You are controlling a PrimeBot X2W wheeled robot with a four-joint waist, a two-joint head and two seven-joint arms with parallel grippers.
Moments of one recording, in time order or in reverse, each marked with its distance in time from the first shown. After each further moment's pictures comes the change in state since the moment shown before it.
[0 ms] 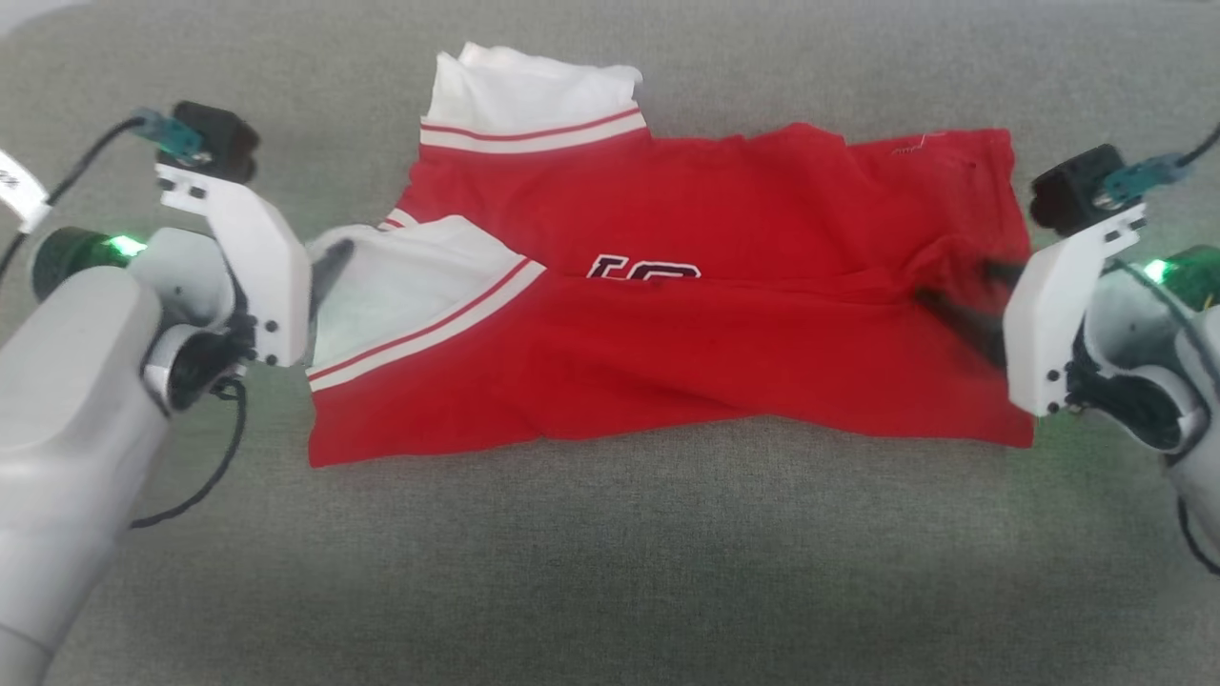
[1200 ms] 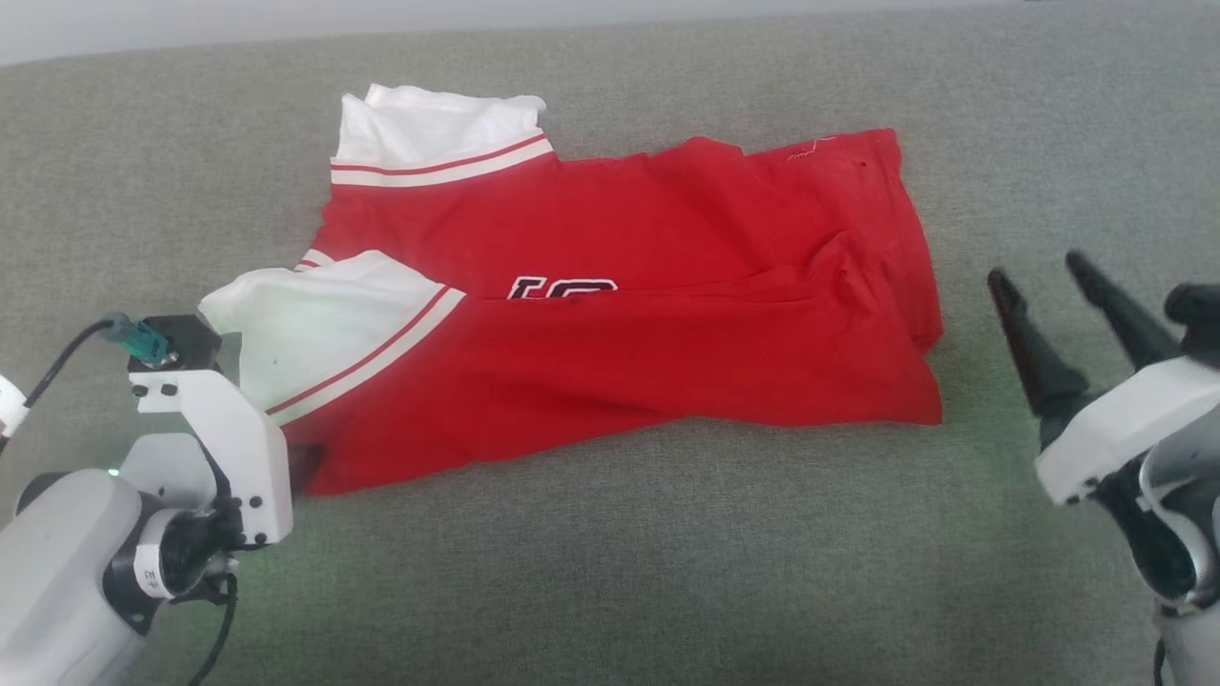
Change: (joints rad) left arm 0.429 0.179 0.079 -0.449 -0.195 0.377 0.185; right arm 0.458 0.242 -0.567 -0.388 -0.393 -0.001 -0.335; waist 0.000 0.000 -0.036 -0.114
